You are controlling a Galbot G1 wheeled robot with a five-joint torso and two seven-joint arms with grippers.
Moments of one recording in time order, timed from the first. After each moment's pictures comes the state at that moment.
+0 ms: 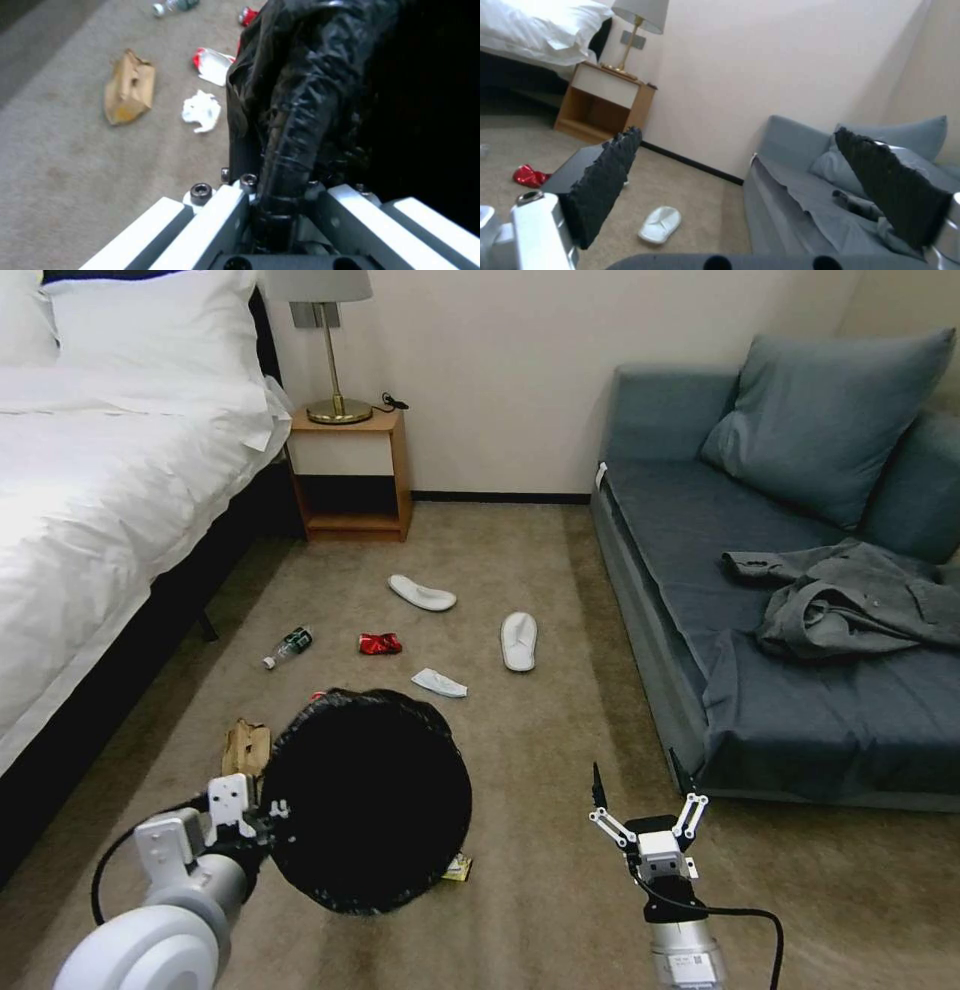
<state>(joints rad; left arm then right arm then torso) 1.63 -1.22 -0.72 -2.40 -0.81 0.74 -0.46 -1.64 1.61 0.57 1.85 -0.42 0.65 0.09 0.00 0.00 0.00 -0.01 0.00</state>
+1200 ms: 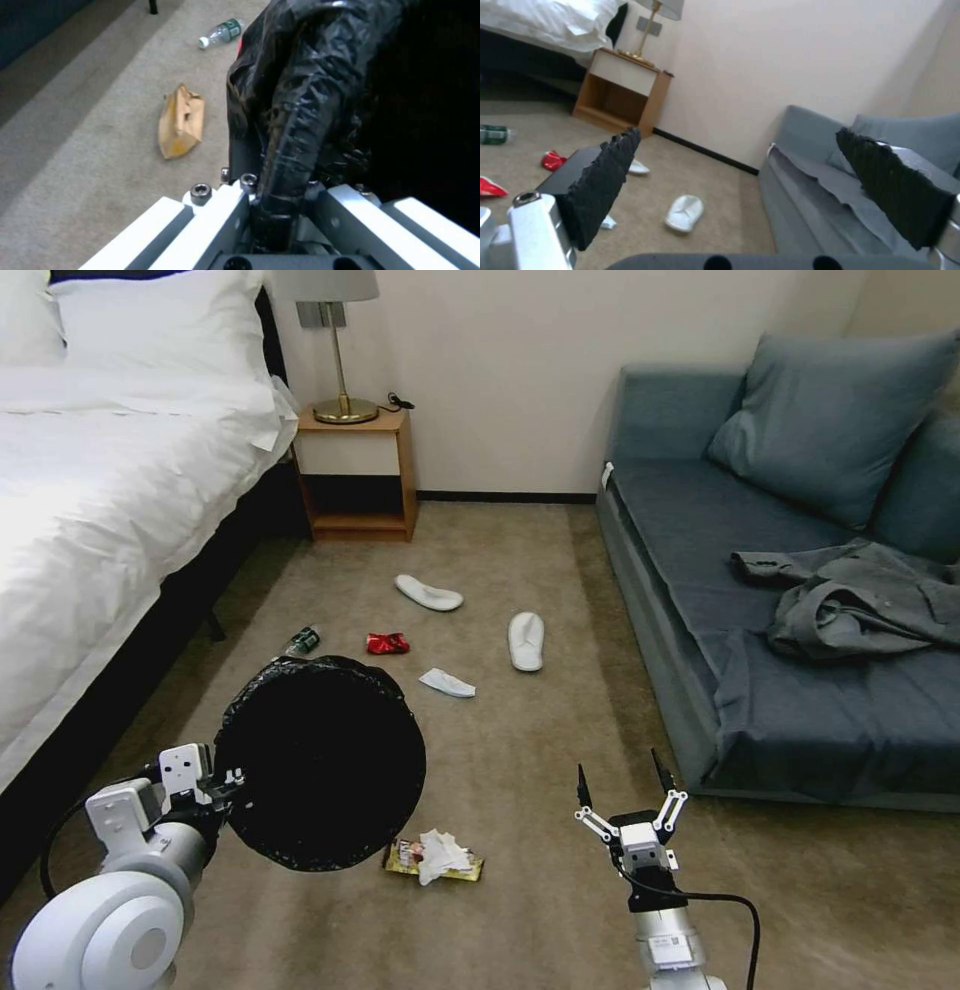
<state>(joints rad) 1.56 -1.21 -0.77 -2.34 -0.79 0.74 -0.44 -1.59 1.61 0.56 1.77 -0.45 0.63 0.09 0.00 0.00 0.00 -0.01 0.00</state>
